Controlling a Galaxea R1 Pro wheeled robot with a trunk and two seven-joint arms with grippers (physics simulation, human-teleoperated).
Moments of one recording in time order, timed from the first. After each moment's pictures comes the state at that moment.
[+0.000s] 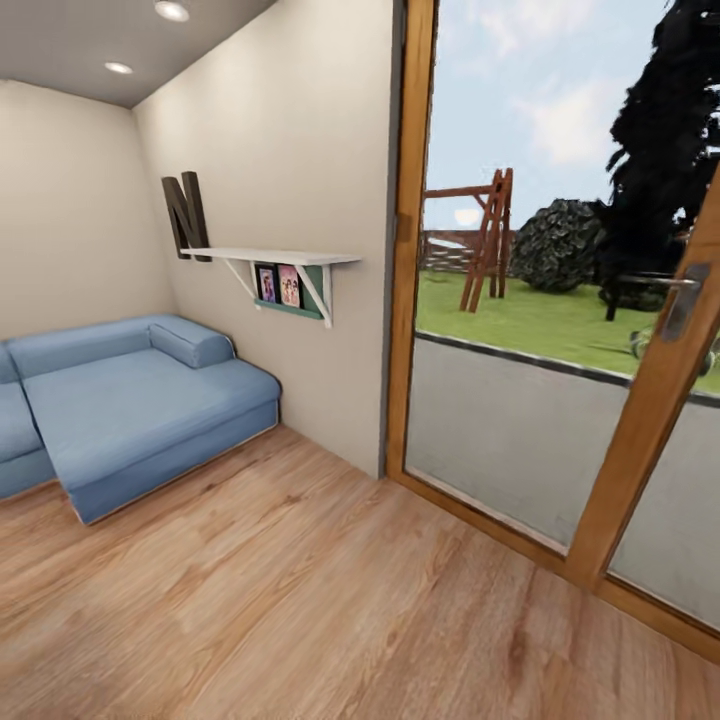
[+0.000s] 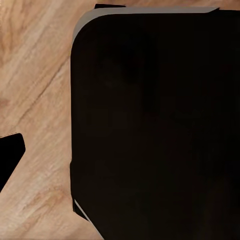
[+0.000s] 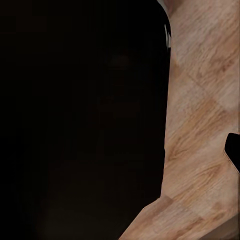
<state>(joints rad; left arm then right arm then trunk) 0.00 0.00 0.01 -0.04 0.05 -0.02 0.00 0.00 0.00 -0.01 0.00 0.00 -0.02 -0.01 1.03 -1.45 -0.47</state>
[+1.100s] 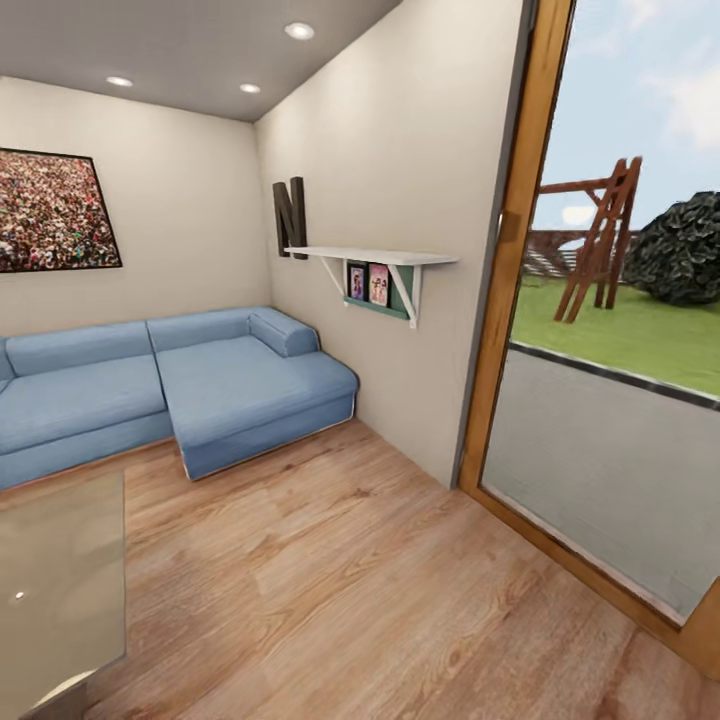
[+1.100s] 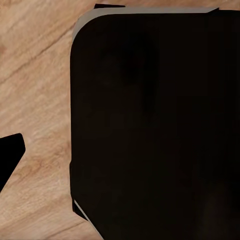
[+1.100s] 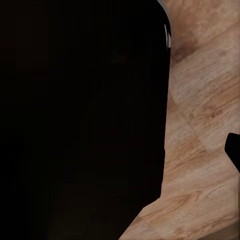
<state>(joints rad) 0.00 0.00 0.01 -0.04 0.05 -0.02 0.00 0.00 0.00 -0.01 0.00 0.00 -0.02 -0.01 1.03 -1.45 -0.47</state>
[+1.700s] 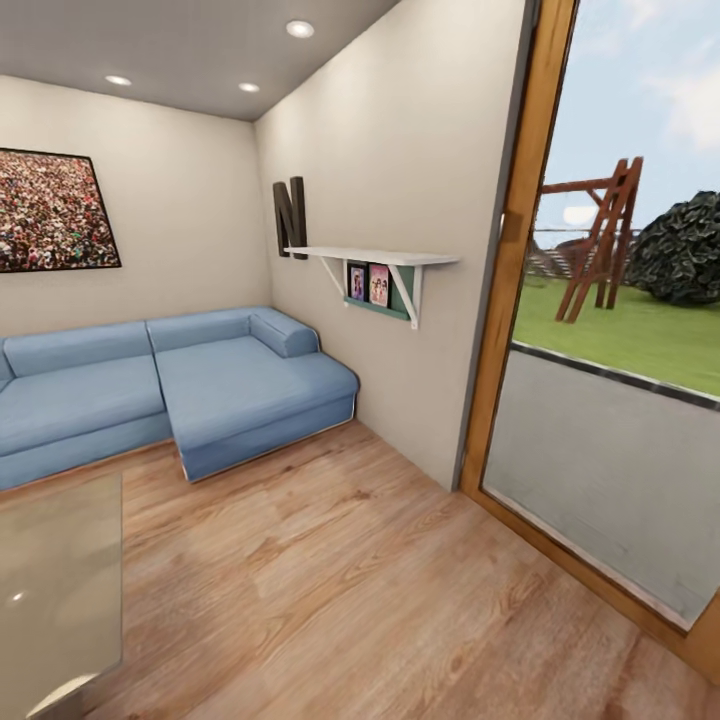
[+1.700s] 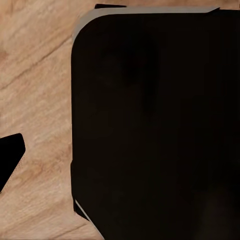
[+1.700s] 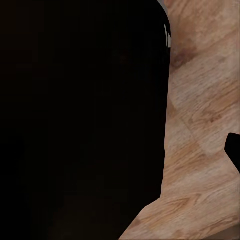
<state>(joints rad) 0.00 0.00 0.01 -0.04 0.05 -0.02 0.00 0.00 0.00 -0.01 0.00 0.00 -0.02 -0.01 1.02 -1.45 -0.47</state>
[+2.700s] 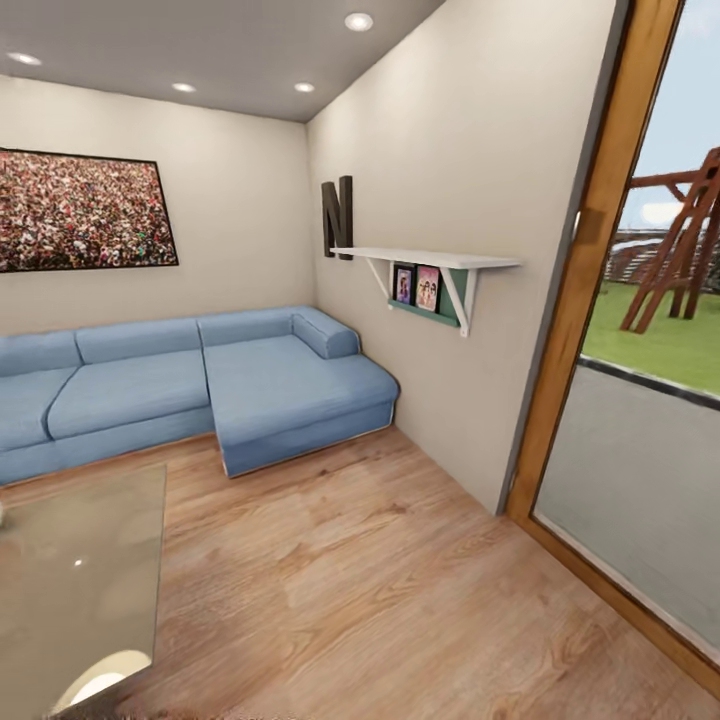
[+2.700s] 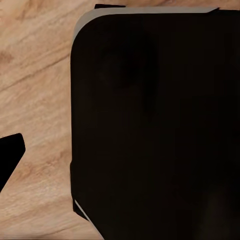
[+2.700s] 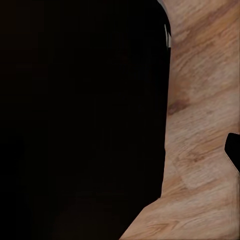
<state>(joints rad) 0.00 0.00 0.01 -0.04 0.05 -0.02 0.00 0.00 0.00 -0.01 0.00 -0.01 -0.02 -0.01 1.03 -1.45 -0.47</state>
